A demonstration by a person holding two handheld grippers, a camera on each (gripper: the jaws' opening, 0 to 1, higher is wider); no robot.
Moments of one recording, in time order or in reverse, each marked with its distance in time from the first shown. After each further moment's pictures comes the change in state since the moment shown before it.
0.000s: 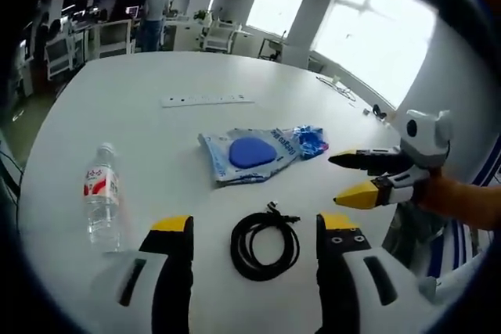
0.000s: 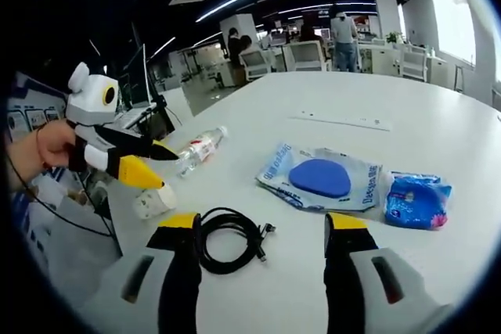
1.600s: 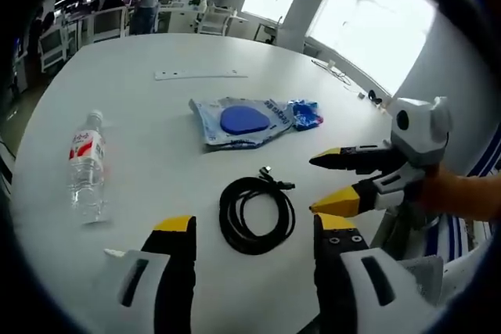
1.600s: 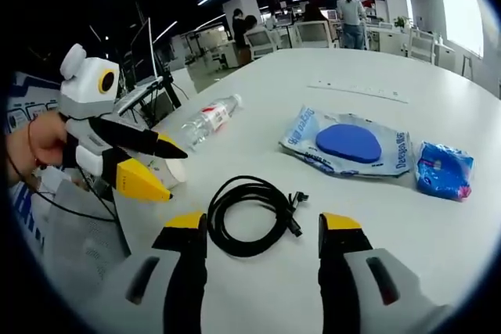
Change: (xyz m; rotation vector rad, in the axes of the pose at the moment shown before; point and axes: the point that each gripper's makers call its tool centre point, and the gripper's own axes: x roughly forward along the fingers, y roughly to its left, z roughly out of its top) left arm 0.012 -0.008 -0.049 0.002 0.088 -0.029; right arm 0.025 0.032 -0.048 0.006 0.117 0.026
